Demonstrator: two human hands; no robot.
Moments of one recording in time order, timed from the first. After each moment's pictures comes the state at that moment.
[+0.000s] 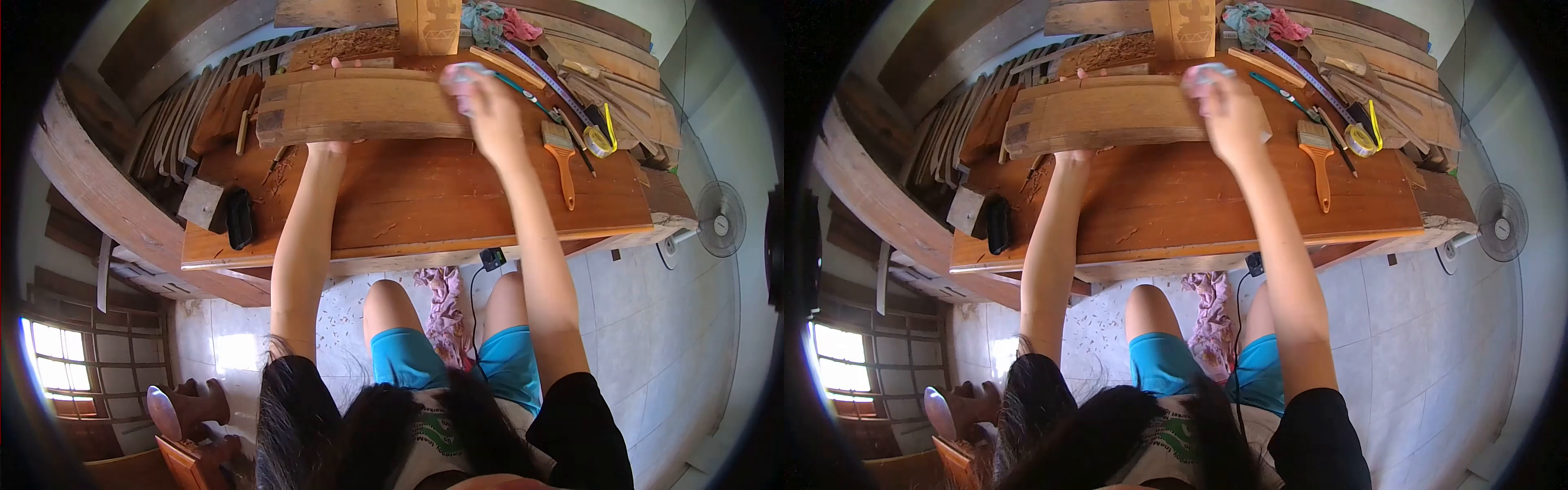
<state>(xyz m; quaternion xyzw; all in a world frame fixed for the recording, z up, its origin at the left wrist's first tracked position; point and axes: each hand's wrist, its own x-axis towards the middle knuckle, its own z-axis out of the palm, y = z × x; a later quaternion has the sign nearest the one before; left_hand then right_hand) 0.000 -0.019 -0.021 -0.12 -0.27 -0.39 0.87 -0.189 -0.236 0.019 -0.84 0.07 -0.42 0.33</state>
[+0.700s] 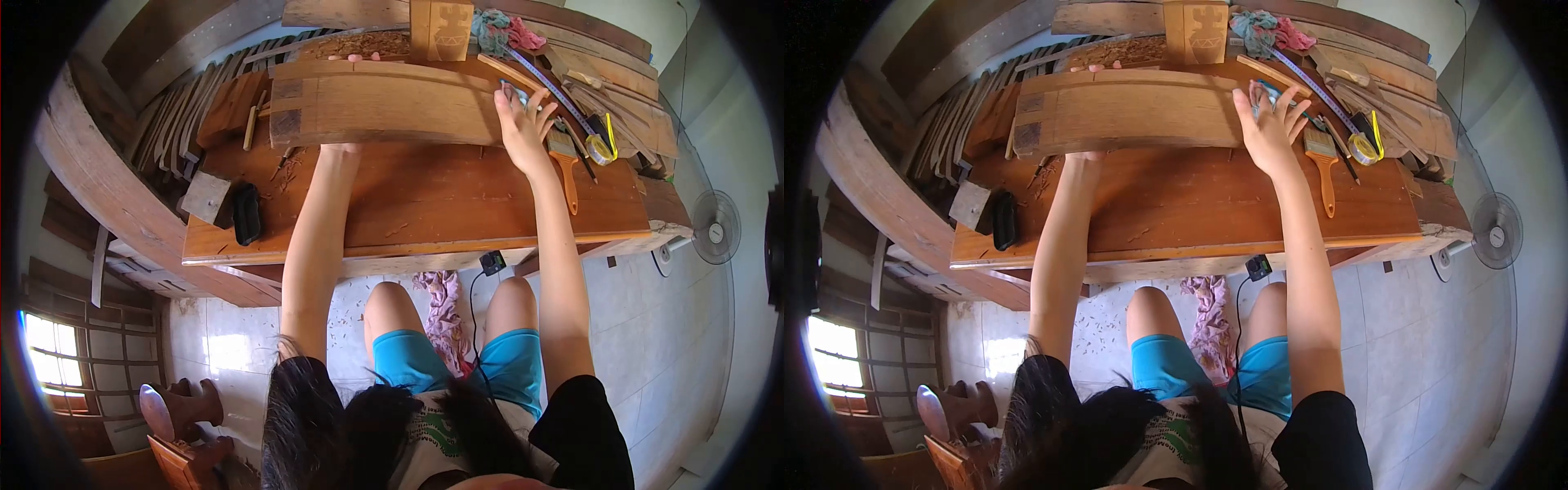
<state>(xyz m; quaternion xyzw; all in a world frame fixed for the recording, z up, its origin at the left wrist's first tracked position) -0.016 -0.031 0.000 0.02 -0.38 -0.27 0.88 -0.214 -0.246 0.022 -0.88 0.25 -0.28 0.28</state>
